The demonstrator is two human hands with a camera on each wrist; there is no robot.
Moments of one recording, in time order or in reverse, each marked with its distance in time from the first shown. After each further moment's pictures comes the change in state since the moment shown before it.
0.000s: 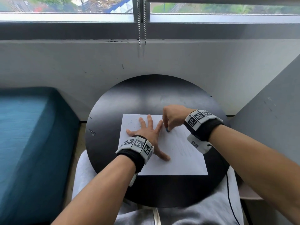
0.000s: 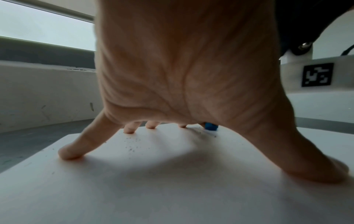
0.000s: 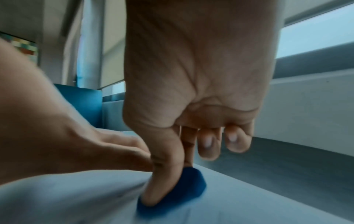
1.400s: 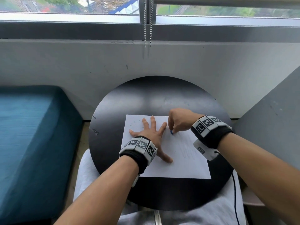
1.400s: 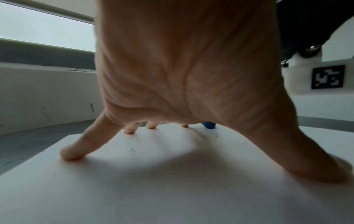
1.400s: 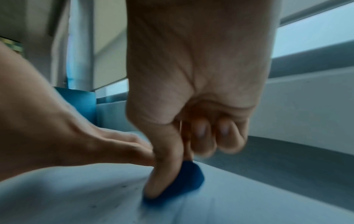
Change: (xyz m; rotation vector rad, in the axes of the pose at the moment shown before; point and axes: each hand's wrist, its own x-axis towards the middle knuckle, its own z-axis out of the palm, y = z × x) left_hand -0.001 0.000 0.001 0.012 0.019 0.001; right_hand -0.006 0.004 0.006 0.030 0.012 0.016
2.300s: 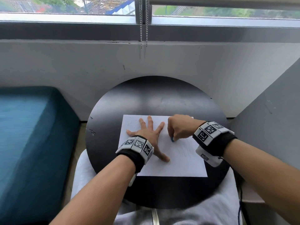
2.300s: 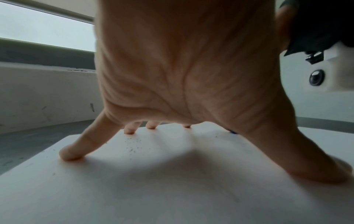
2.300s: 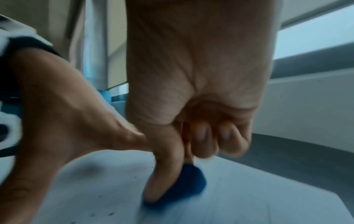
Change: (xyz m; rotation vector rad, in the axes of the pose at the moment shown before) left_hand -0.003 0.001 -0.002 0.004 -0.012 -0.001; right_hand -0.027 -0.003 0.010 -0.051 -0.030 -0.021
